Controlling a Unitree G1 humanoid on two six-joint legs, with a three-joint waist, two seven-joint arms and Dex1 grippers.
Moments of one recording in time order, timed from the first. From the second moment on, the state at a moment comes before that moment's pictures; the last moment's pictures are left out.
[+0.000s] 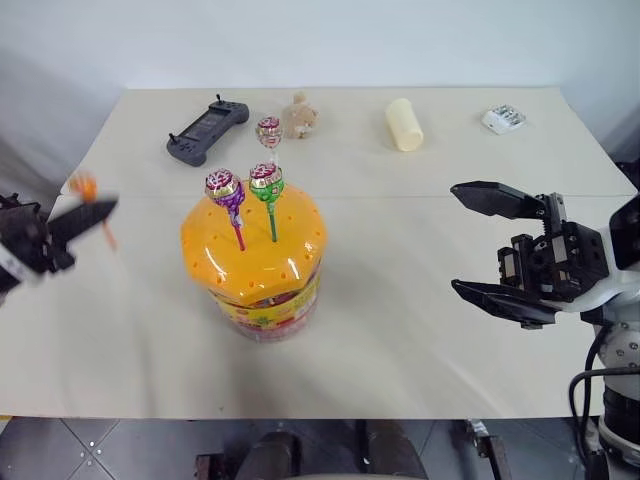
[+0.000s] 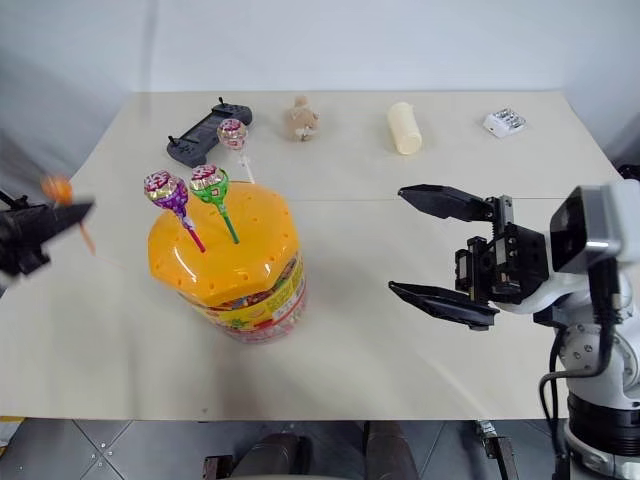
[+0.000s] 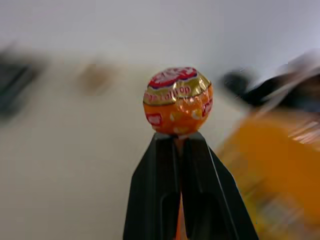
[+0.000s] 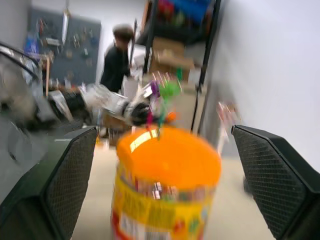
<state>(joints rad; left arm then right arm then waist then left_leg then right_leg) 0.04 1.06 0.62 0.14 -0.90 0.79 -0.77 -0.34 -0.71 -0.29 -0.42 1.03 0.35 1.16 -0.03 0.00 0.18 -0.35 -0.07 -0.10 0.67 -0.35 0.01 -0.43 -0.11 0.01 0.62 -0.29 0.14</state>
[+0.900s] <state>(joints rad) 0.24 0.86 0.91 -0.11 -0.91 0.54 -1.11 -0.67 -0.66 -0.06 -0.35 1.00 0.66 1.01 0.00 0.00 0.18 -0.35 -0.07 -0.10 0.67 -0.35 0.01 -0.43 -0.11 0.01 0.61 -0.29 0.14</state>
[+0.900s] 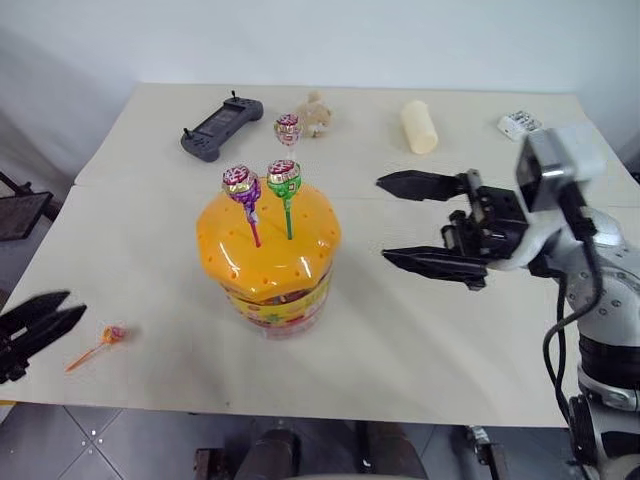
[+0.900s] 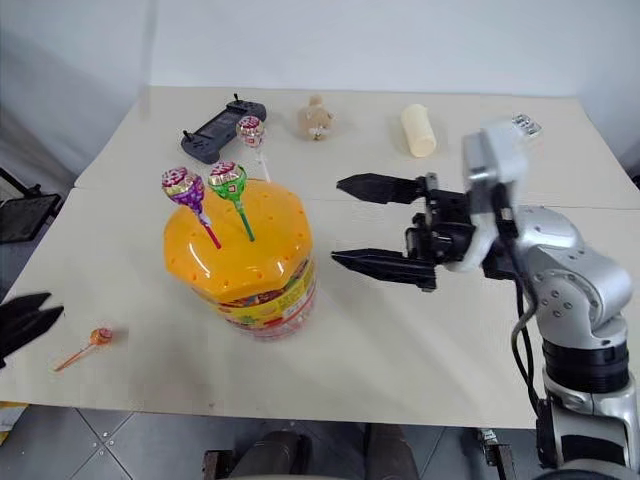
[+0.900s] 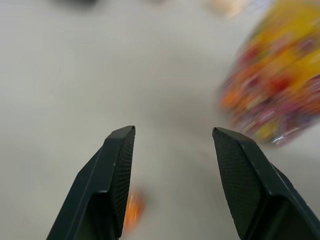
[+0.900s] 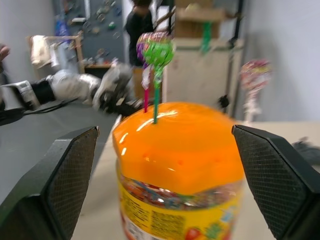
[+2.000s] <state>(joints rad) 0.01 0.78 0.77 -0.34 -1.18 0.58 -1.04 -0.86 -0.48 0.14 -0.30 0.75 0.69 0.99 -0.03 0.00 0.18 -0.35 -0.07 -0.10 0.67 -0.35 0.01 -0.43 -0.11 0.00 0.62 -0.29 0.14</state>
